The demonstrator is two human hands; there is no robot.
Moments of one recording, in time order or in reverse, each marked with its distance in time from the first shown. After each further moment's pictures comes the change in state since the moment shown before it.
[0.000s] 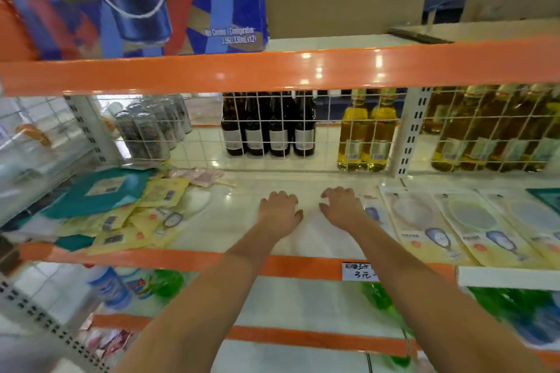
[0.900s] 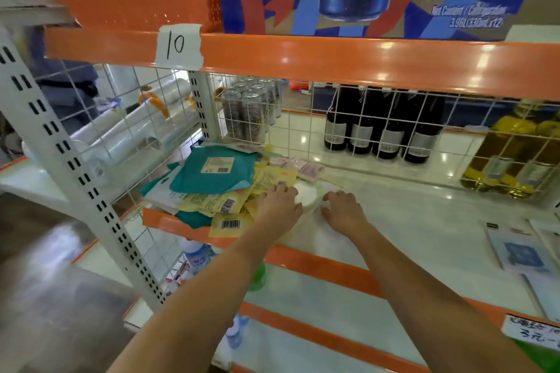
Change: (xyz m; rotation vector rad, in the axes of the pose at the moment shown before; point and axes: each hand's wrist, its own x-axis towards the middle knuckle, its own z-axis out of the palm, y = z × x) left_hand -0.037 -0.246 -0.003 -0.095 0.136 -0.195; right_hand 0.061 -0.233 0.084 0.030 -0.086 -0.168
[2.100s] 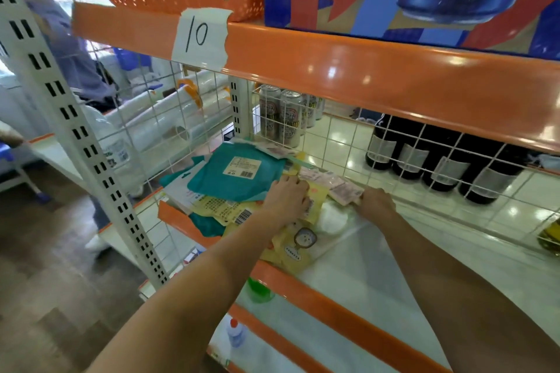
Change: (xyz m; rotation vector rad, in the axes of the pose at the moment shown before) left_hand 0.058 -0.043 -0.011 0.045 0.006 -0.049; right_hand 0.125 0.010 -0.007 -0.046 -0.051 0.133
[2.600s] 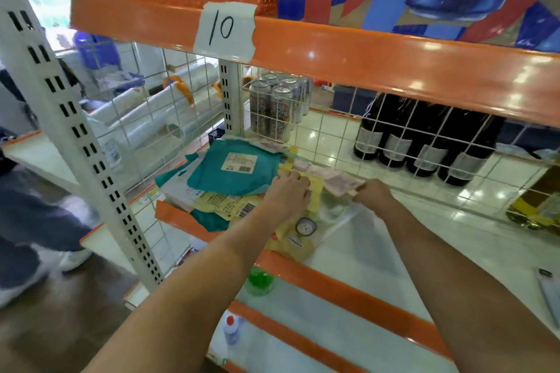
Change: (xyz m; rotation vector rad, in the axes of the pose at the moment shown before) left_hand -0.008 -0.003 -0.001 -0.009 -0.012 0.111; right_hand -0.046 -0.008 -0.023 0.325 -0.032 0.081
